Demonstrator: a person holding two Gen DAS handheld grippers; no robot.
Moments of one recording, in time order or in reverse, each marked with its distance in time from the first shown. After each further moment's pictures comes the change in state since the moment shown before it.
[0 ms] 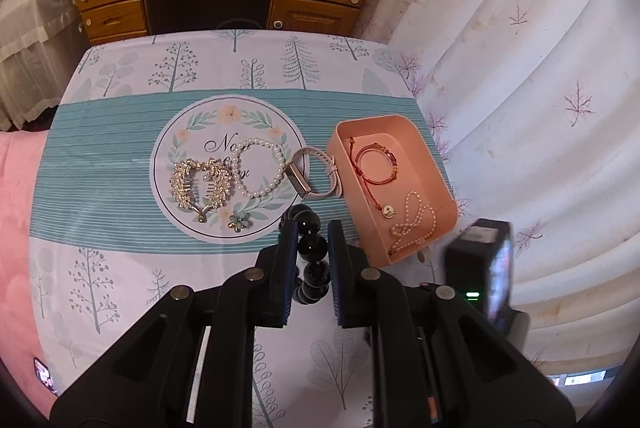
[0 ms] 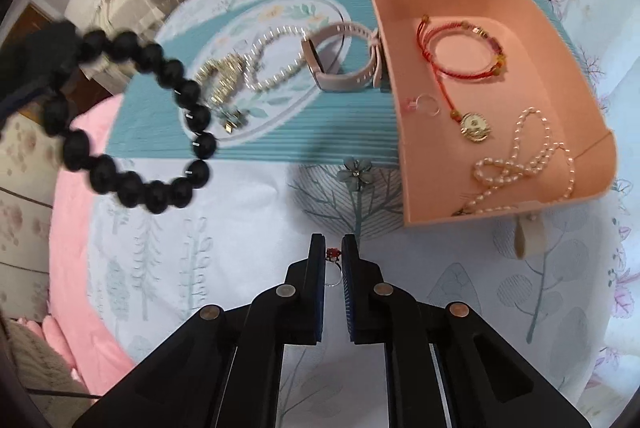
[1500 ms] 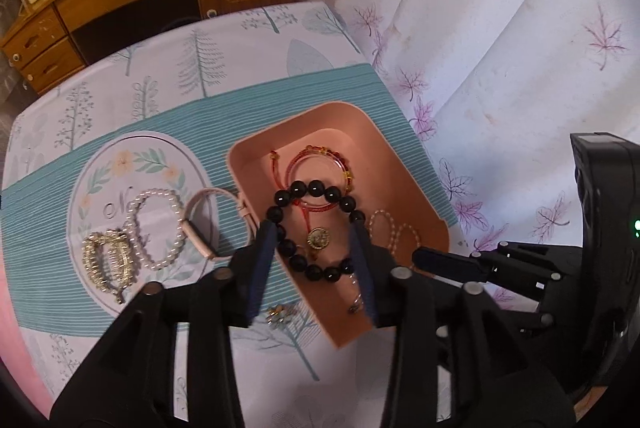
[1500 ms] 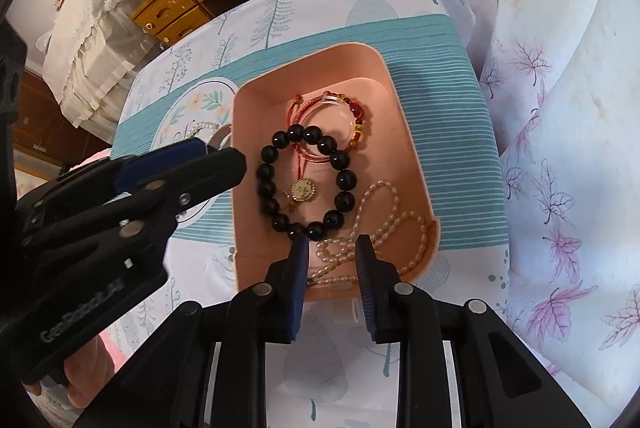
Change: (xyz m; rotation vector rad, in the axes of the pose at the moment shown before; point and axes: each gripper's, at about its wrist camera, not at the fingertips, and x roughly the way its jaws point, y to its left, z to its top) left arm 0.109 -0.092 0.043 0.232 0.108 -0.005; right arm -0.041 -0.113 0.061 0.142 -0.011 -0.021
